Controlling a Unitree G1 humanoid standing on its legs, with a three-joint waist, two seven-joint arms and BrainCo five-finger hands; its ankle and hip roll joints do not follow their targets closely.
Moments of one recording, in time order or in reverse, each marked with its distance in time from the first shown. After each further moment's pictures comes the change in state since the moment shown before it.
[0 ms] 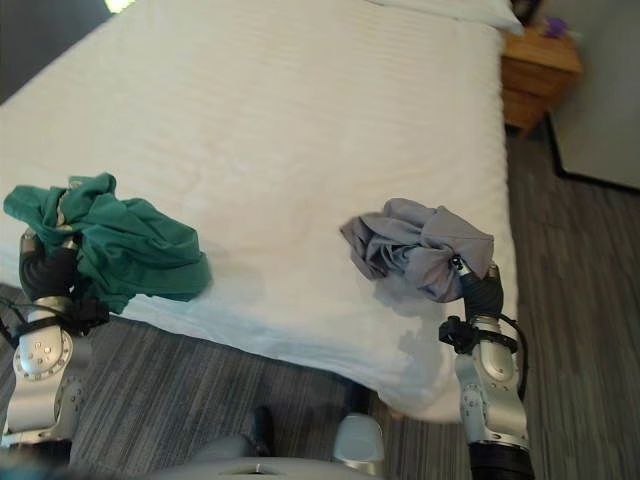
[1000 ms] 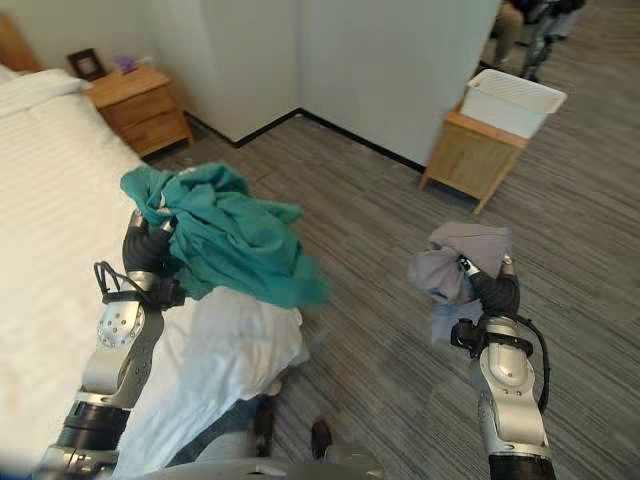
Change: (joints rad) left arm -0.067 -0.064 -0.266 0.019 -0.090 -0.020 -0.089; right arm 0.064 -0.084 0.026 -0.102 -0.147 -0.025 -0.070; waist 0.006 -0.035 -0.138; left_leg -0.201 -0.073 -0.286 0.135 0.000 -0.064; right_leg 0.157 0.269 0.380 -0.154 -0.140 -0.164
